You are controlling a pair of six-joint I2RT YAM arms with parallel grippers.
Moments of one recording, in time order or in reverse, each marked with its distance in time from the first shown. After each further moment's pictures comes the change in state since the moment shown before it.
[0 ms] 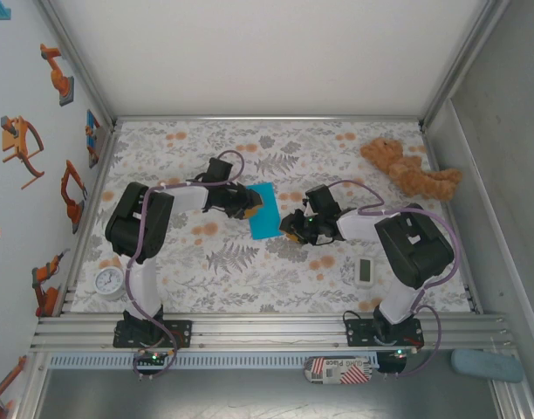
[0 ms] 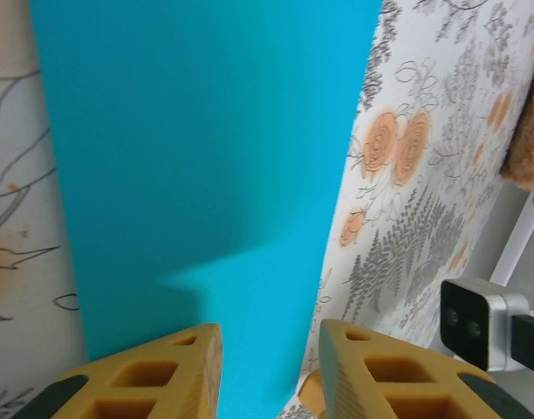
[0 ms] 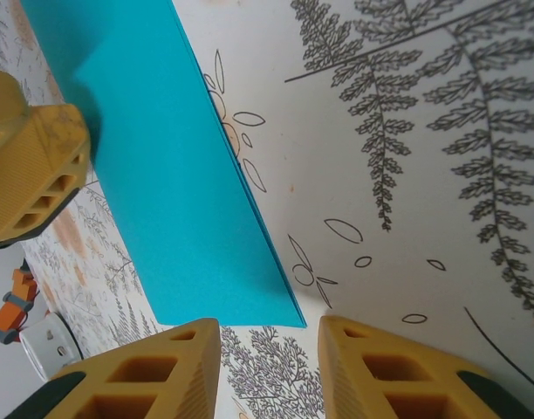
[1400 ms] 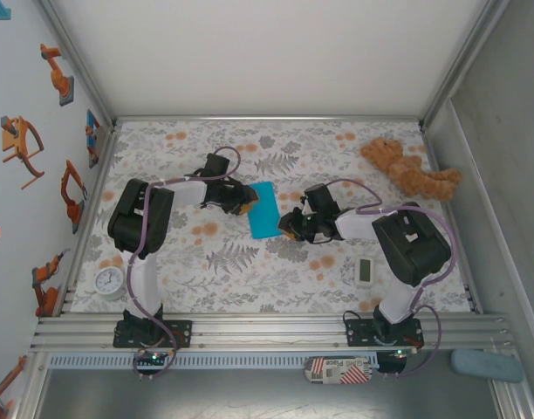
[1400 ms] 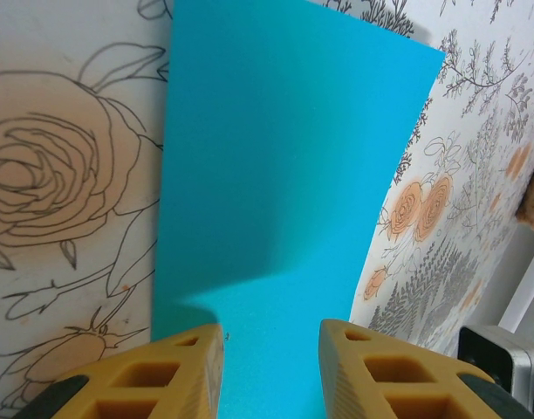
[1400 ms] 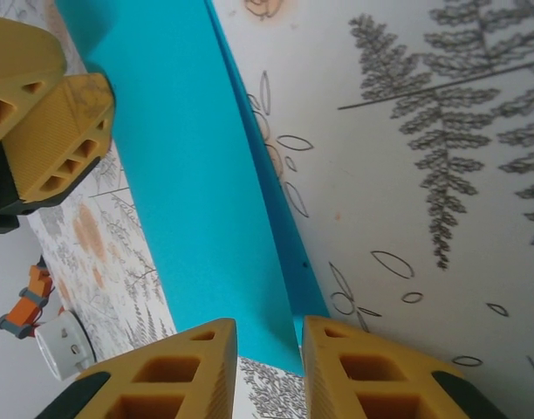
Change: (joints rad) left arm 0.032 0.051 0.063 -0.057 -0.046 0.003; right arm 0.001 0.023 0.007 0.068 -0.018 0.008
